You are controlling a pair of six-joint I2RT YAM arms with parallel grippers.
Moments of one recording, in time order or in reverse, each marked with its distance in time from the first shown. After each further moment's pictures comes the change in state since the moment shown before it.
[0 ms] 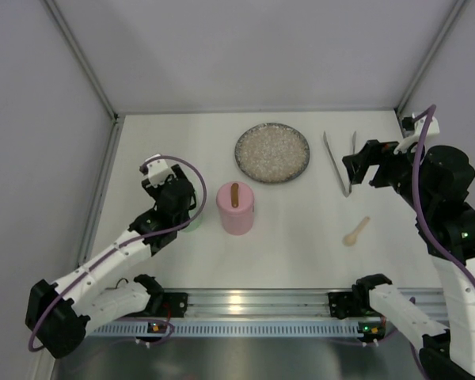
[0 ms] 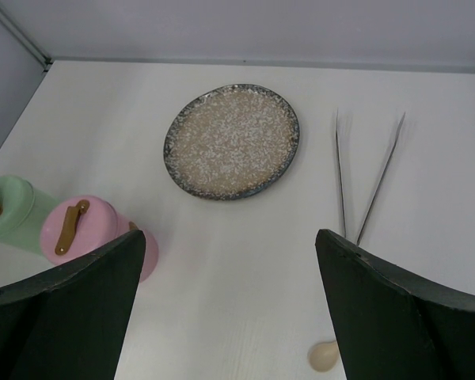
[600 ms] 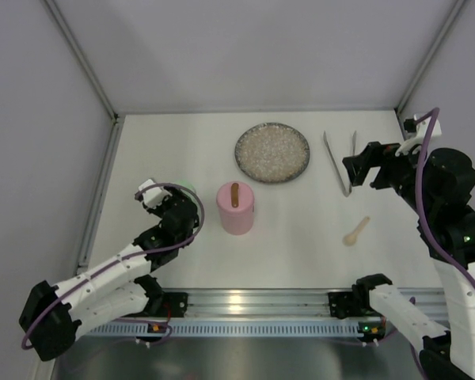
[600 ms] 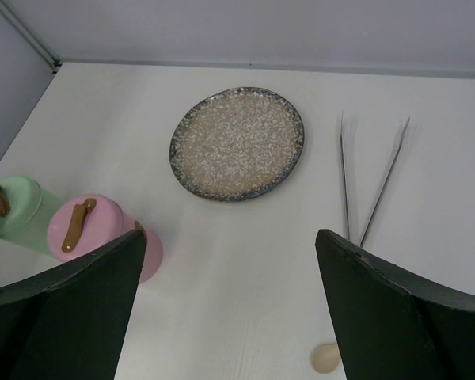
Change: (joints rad) left arm -0.116 -0.061 -0.150 0.076 -0.159 -0.154; right arm 0.000 -0.014 -0.001 0.000 -0.016 0.000
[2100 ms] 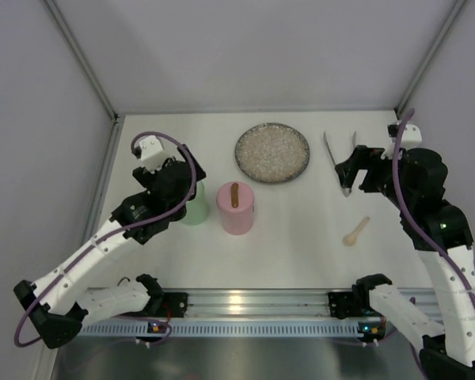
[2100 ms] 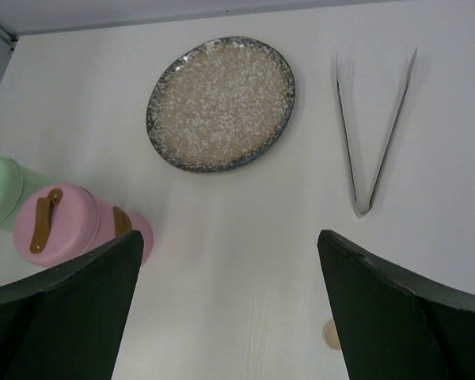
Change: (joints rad) left arm -0.015 0.130 0.585 -0.557 0.187 -0.035; right arm 0.000 0.001 -0.147 0.039 0.037 0.064
